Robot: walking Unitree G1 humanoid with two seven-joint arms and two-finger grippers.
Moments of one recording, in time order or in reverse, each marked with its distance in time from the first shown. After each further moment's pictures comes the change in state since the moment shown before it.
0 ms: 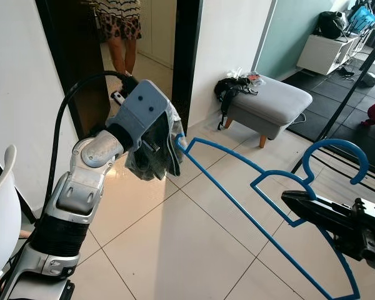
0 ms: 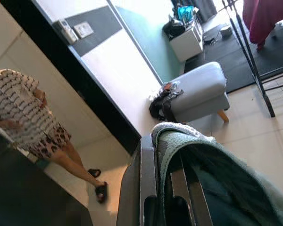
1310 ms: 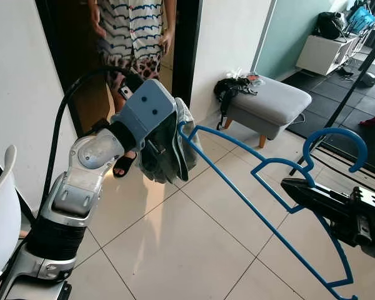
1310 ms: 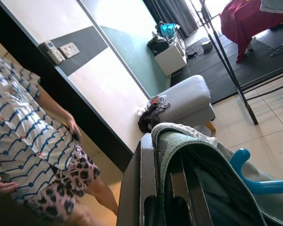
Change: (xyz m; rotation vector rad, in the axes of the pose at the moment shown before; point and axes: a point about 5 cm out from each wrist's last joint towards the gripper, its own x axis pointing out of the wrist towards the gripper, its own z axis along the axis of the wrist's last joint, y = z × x) left arm -0.003 -0.003 0.013 0.005 -0.071 -0.067; right arm 0.007 -0.009 0.005 -0.031 -0.034 -0.029
